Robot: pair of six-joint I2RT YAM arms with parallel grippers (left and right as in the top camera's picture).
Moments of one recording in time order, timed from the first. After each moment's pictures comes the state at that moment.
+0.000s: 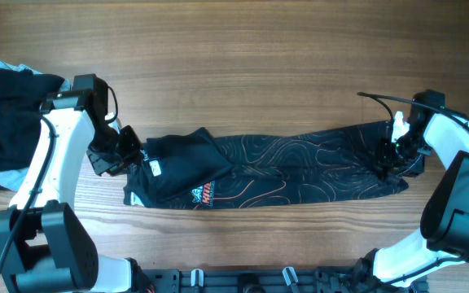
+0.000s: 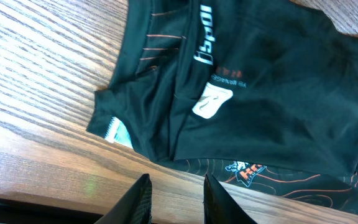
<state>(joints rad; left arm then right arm) 0.10 1.62 1.19 -1.25 0.17 -0.42 -0.34 1.81 1.03 -0.86 -0.01 -0.12</state>
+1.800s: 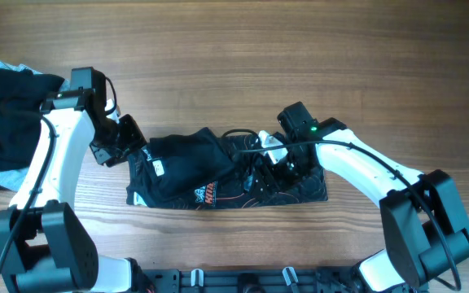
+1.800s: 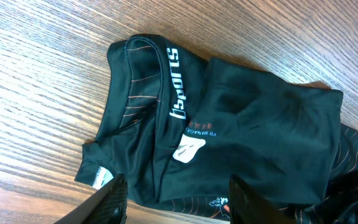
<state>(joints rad) 0.10 1.62 1.18 -1.10 0.19 -0.42 0.46 1.70 0.95 -0.80 -0.67 -0.08</state>
